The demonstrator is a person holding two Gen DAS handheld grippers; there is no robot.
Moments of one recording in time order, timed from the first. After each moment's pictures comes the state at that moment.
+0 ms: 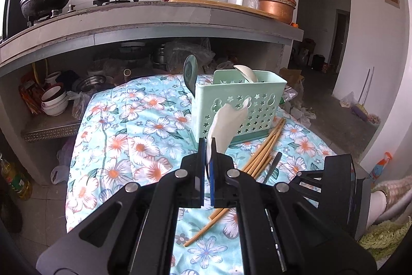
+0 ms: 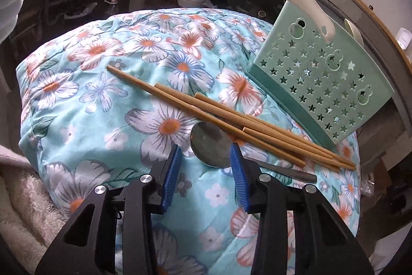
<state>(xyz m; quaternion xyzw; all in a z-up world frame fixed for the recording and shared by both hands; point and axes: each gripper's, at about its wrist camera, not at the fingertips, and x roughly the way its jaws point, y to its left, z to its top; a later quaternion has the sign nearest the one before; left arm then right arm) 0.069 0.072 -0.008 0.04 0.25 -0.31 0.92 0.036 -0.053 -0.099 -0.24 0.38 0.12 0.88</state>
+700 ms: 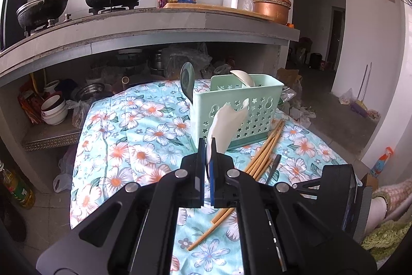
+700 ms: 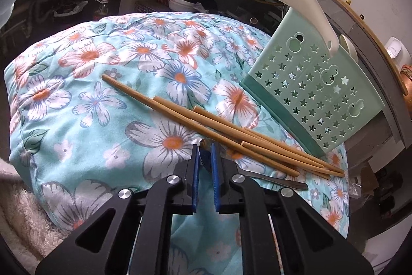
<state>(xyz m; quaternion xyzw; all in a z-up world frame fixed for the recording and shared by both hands) 0.066 0.068 -0.001 0.06 0.24 -0.31 0.92 0.030 -0.039 -0.092 -0.26 0.36 0.09 0.89</state>
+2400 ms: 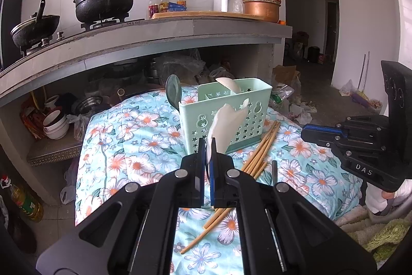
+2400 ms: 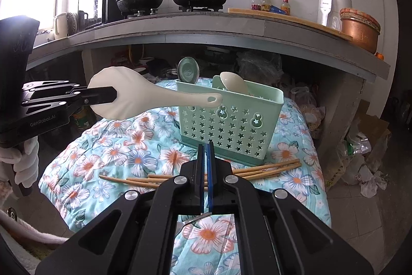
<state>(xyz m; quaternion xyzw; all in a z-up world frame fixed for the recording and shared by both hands) 0.054 0.048 0.013 0.09 0.22 -0.32 0.92 -0.005 -0.149 0.021 -0.01 0.27 0.03 0.96</state>
